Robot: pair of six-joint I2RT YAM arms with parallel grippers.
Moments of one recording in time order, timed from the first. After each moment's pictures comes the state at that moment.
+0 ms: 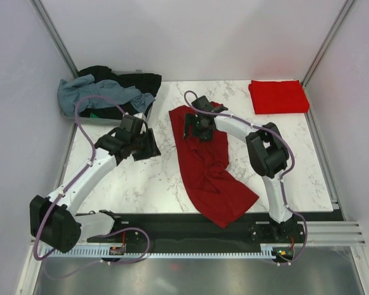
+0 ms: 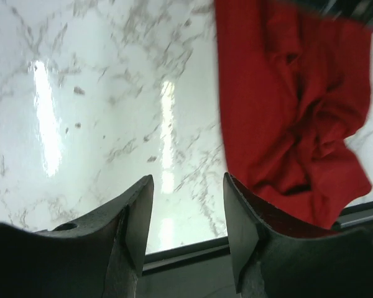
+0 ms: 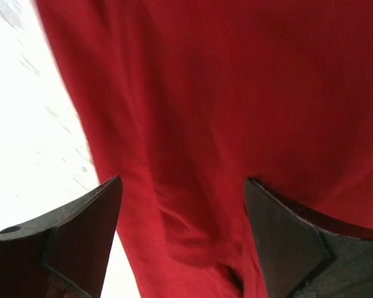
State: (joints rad) left arm -0.42 1.23 1.07 -0.71 0.03 -0.58; right arm 0.57 2.17 1.66 -0.55 -0.09 0.62
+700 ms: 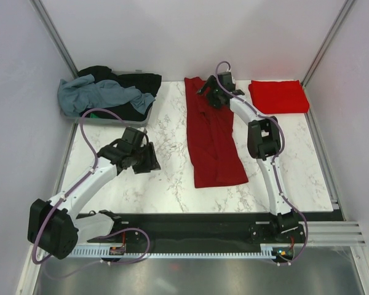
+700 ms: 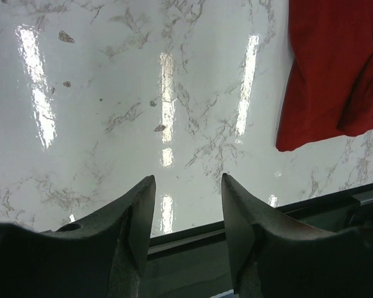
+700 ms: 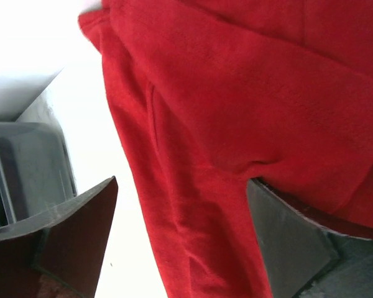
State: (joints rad) left arm -0.44 1.16 0.85 -0.69 0.09 -0.59; right arm 0.30 2.63 2.30 -0.30 -0.11 0.90
